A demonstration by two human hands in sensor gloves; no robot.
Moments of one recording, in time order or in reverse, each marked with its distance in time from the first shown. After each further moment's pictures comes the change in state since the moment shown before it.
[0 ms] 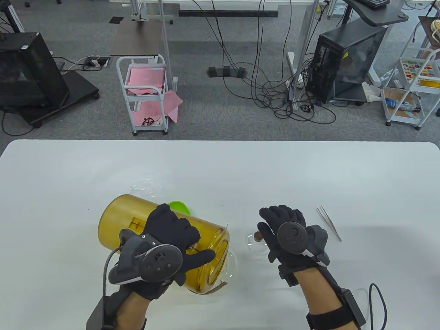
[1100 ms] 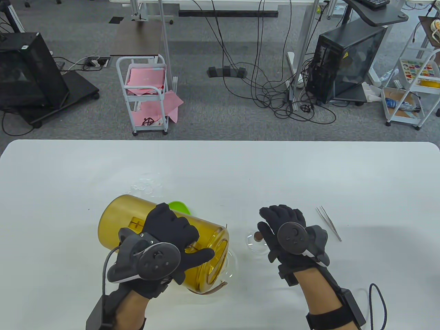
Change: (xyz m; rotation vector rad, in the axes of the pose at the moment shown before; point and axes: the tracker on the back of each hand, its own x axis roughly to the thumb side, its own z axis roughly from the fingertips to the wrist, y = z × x) left_hand -0.004 -0.001 0.000 0.004 0.002 0.016; right_hand -0.001 0.000 0.000 -0.010 -0.002 -0.004
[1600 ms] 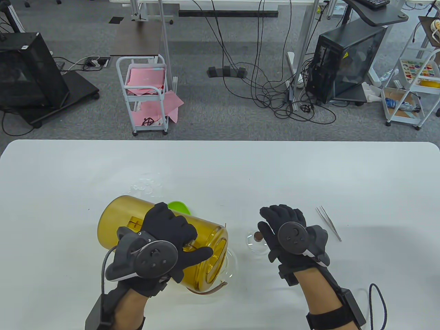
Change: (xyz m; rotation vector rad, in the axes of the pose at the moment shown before) left_hand -0.004 0.000 0.000 0.006 0.005 0.005; right_hand 0.000 0.000 0.000 -0.003 0.002 -0.004
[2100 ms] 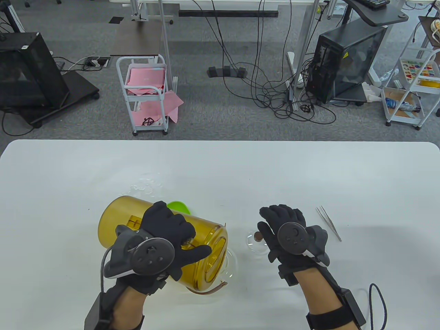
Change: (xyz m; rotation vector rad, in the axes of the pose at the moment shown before) left_hand -0.008 0.000 -0.001 0.009 0.003 0.032; right_hand 0.000 0.001 0.000 -0.005 -0.005 -0.001
